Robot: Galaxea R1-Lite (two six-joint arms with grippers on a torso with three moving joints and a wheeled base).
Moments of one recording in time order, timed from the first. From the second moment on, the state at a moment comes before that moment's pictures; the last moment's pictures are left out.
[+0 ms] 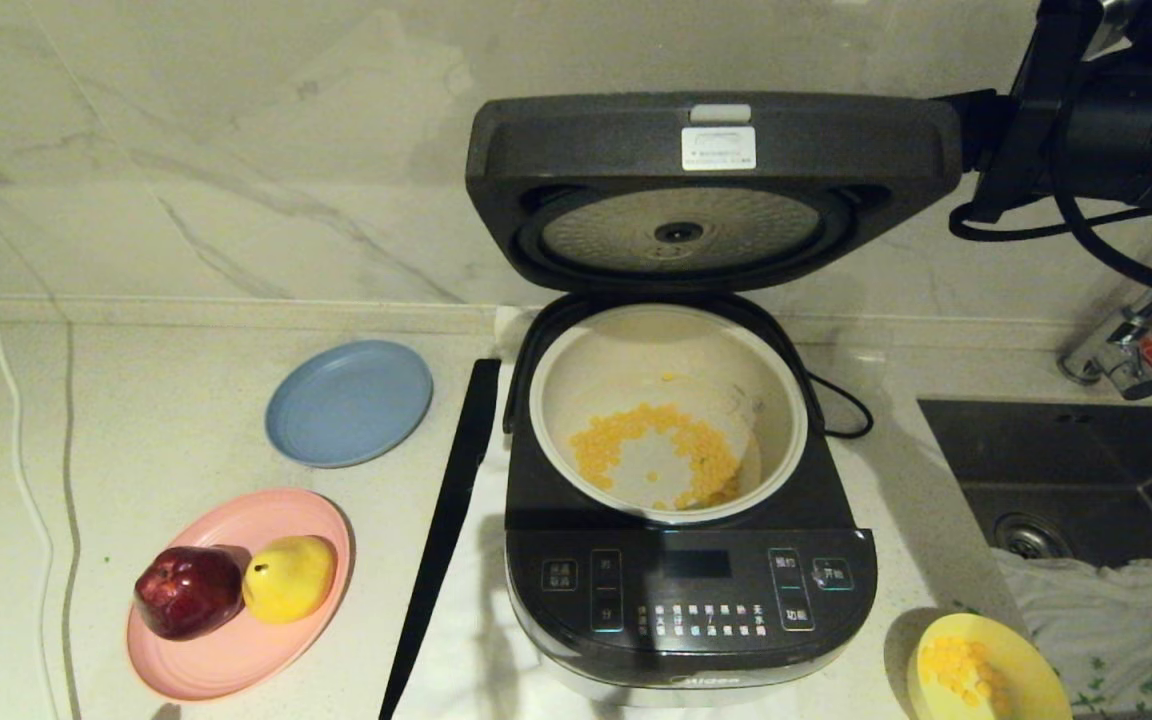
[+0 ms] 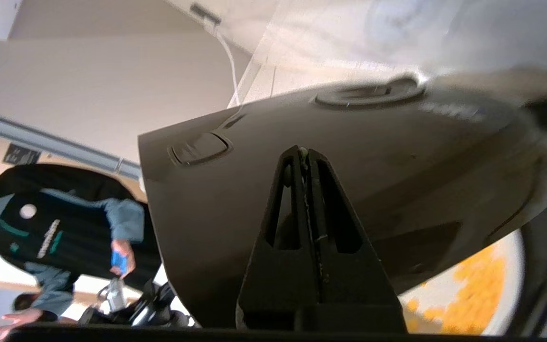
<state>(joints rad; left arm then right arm) 0.00 0.00 0.00 -0.02 -0.02 0.05 0.23 1.64 -1.58 -0.08 0.79 0.66</state>
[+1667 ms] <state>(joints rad) 0.00 0.00 0.00 -0.02 -0.02 0.05 0.36 1.52 -0.90 -0.08 0.72 0.62</state>
